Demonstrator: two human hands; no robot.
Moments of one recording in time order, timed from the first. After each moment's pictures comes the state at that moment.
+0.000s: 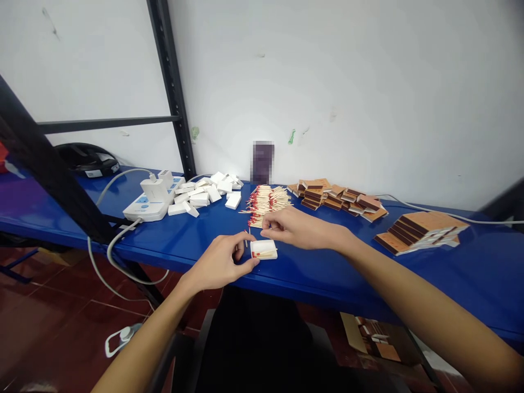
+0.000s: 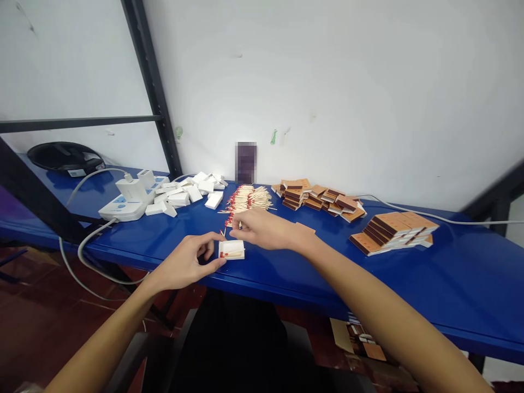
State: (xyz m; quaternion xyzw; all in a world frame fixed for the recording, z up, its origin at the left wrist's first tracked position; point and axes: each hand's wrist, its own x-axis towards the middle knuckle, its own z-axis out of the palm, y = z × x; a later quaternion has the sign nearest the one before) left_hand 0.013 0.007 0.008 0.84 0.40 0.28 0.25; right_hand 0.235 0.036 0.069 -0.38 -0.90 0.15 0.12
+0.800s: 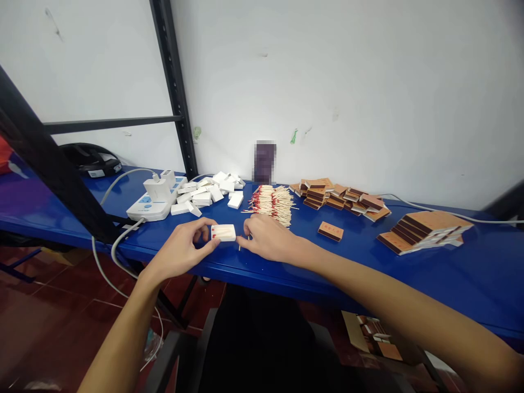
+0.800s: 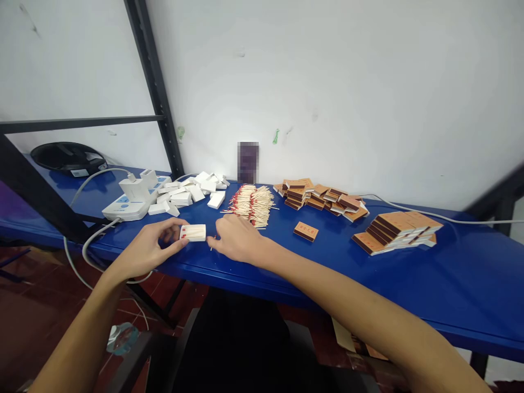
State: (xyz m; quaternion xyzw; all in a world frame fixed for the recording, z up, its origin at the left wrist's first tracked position) left_hand -0.057 0.018 0.025 0.82 0.48 0.29 0.14; right_hand 0.170 0.038 0.034 -0.48 -0.87 0.03 0.12
